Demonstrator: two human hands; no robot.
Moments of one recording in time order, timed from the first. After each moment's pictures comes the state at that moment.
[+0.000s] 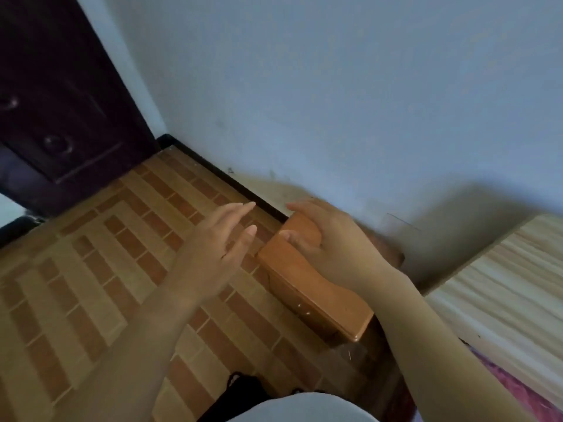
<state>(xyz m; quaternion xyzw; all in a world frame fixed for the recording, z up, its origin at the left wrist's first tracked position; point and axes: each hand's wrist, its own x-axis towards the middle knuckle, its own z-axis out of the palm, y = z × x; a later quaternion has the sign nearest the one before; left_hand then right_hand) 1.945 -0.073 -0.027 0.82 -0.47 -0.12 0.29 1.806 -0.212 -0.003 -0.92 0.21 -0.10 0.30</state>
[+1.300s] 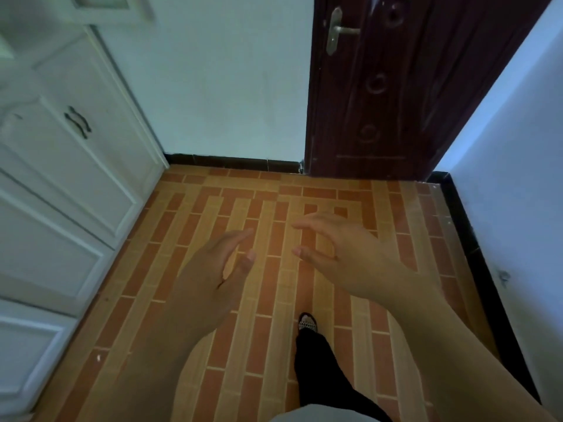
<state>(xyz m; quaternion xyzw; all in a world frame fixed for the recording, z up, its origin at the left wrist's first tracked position) 2.283 0.412 -0.036 0.93 -0.01 0.04 0.35 2.352 0.204 -0.005 -0.91 -0.29 0.12 0.28</state>
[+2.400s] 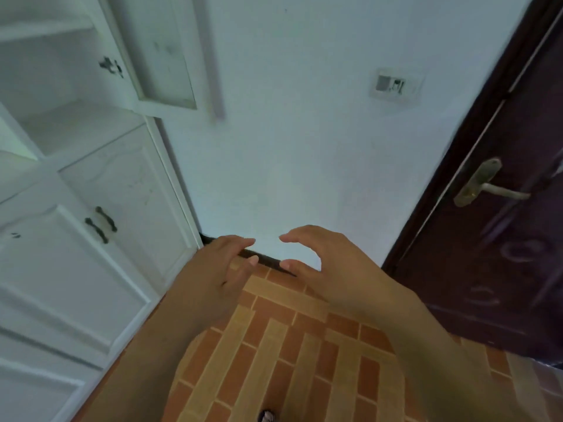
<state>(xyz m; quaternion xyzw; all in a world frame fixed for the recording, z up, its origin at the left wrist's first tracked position) 2.860 0.720 -0.006 0.95 0.08 0.11 0.29 2.955 0.535 0.025 -0.87 -0.40 0.09 0.28</state>
